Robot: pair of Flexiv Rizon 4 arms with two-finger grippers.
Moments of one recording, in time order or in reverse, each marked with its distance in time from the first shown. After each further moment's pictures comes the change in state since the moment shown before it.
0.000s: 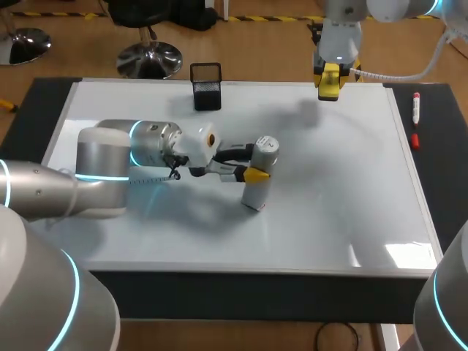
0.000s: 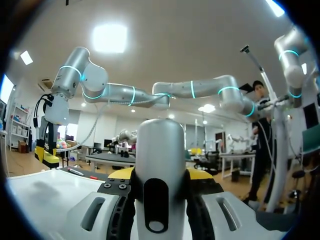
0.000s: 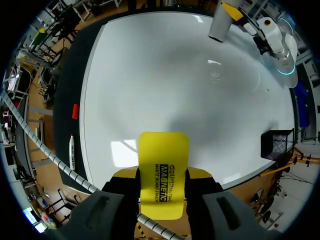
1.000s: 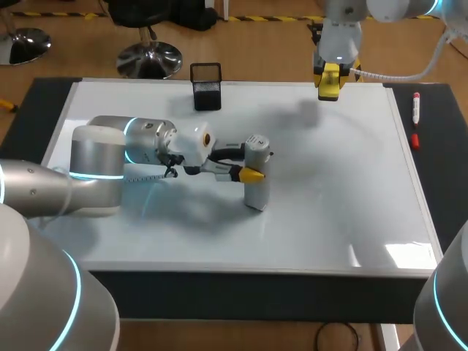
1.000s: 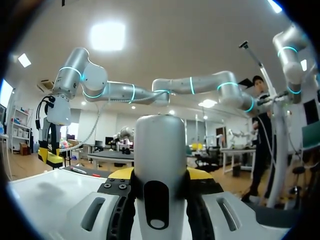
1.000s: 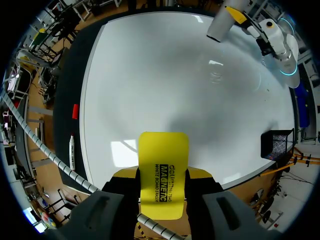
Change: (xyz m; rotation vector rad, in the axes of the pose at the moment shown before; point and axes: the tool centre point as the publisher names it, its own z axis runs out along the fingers) left arm -0.001 0.000 -0.010 -0.035 -0.004 0.026; right arm 0.000 0.000 0.000 0.000 0.000 0.000
